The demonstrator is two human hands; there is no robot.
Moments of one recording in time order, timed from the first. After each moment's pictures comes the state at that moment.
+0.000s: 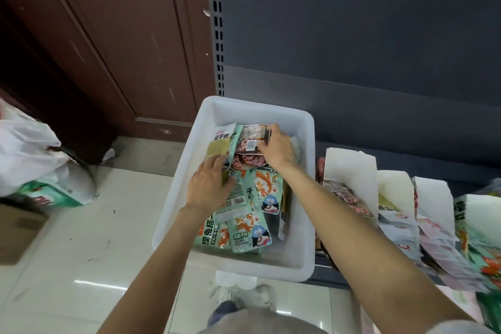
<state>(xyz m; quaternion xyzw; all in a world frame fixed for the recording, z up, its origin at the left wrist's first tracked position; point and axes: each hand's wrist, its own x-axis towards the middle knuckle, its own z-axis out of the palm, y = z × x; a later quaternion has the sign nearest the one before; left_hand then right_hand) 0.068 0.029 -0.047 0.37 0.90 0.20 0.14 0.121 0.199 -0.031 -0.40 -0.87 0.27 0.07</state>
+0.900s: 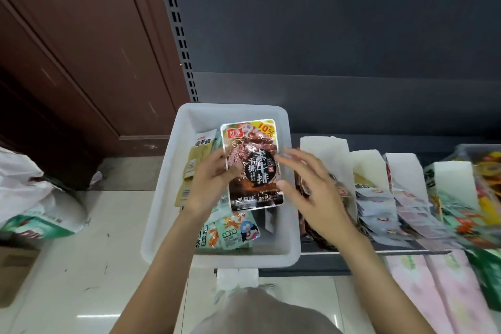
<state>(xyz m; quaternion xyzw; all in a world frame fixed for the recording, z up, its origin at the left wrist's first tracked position) 0.114 0.040 0.024 0.24 0.66 0.62 0.35 0.288 0.146 0.031 -0.22 -0.88 0.34 0.24</state>
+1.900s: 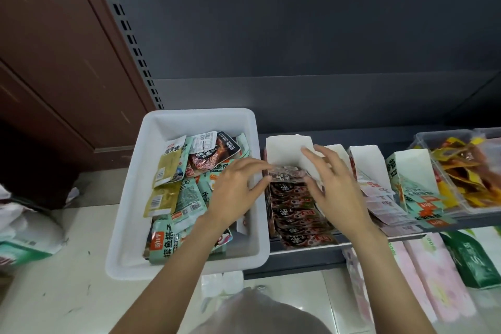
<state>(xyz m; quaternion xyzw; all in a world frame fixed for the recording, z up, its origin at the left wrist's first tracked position) 0.170 0.100 -0.007 0.59 0.70 0.39 0.09 0.360 0.198 0.021 -0.35 -0.90 0.12 0.21</state>
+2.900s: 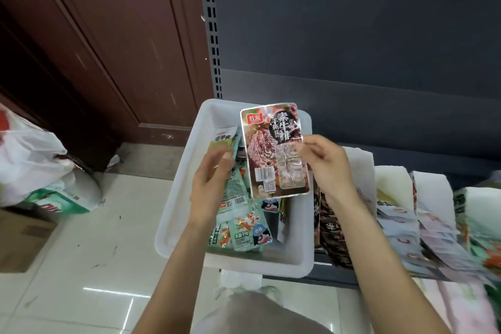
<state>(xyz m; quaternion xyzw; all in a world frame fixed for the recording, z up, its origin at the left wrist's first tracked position) 0.115 0.020 0.022 0.11 0.70 0.66 0.25 0.227 0.182 0.043 -0.36 -0.71 0.56 0.25</state>
